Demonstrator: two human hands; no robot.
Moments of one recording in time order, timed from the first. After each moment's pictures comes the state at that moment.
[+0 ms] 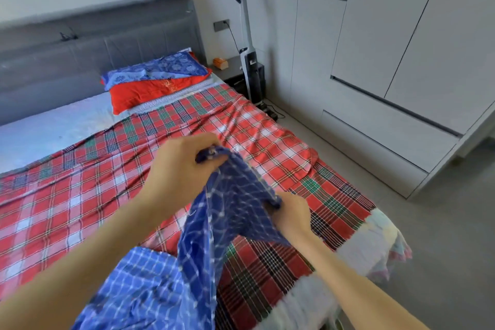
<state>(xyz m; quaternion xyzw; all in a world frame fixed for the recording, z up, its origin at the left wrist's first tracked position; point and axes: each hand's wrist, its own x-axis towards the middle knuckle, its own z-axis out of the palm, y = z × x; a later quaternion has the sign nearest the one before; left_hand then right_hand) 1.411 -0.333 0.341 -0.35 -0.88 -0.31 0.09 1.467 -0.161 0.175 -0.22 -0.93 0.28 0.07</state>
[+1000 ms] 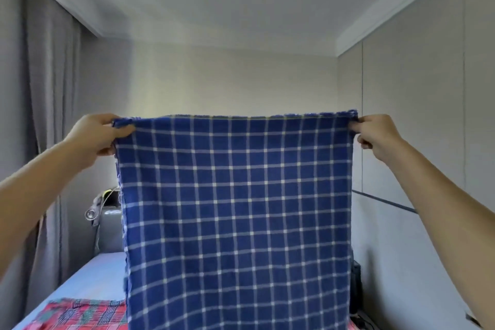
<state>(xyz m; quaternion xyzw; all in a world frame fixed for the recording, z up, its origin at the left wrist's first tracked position) 1.299 -0.663 0.672 -0.01 -0.76 -0.55 0.36 1.296 -0.157 0.686 0.01 -0.74 0.57 0.37</state>
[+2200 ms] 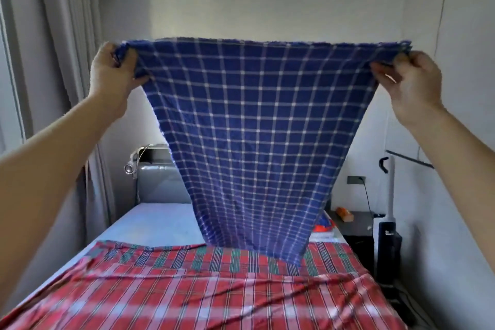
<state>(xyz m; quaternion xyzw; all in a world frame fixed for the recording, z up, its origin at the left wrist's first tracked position) 1.175 -0.591 0.673 -0.12 -0.61 -0.61 0.49 1.114 -0.136 0.672 0.24 -0.48 0.77 0.33</state>
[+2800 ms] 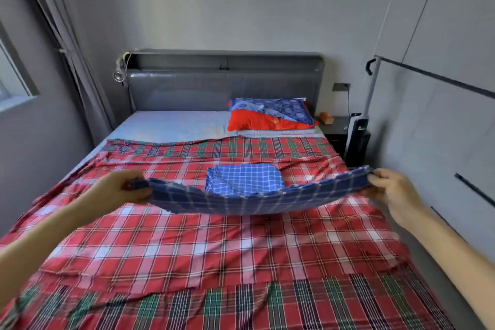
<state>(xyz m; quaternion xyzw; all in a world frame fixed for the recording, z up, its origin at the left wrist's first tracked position) 1.403 -0.647 0.326 -0.05 -0.93 -0.36 0.07 1.353 -0.115 0.314 -0.07 -0.75 0.66 0.08</state>
